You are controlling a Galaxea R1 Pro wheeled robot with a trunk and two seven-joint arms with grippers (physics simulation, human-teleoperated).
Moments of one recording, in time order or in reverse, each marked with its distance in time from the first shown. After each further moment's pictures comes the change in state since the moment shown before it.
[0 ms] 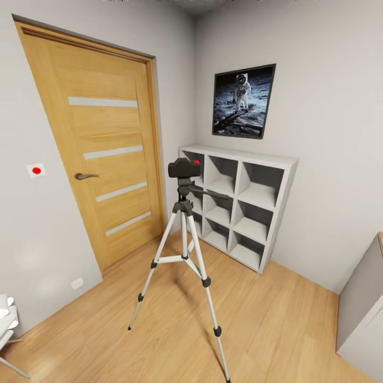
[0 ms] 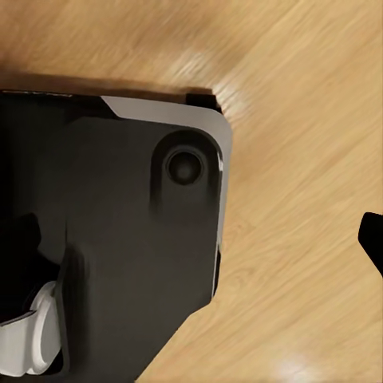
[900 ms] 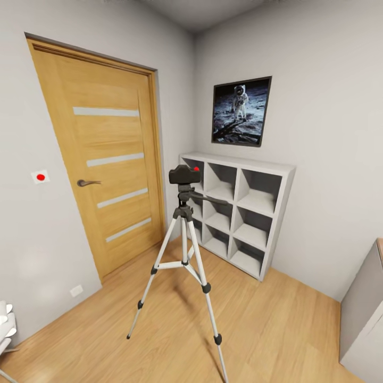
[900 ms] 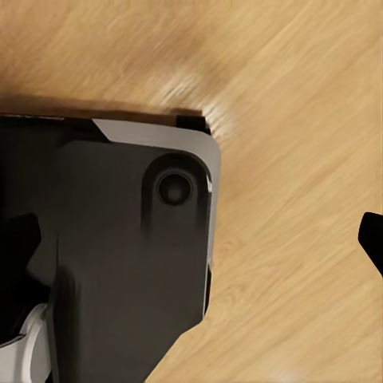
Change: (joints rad) left arm -0.001 0.000 0.000 0.000 0.000 0.000 0.000; right arm 0.002 0.004 0.000 0.000 0.001 -0.004 -0.031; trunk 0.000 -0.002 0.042
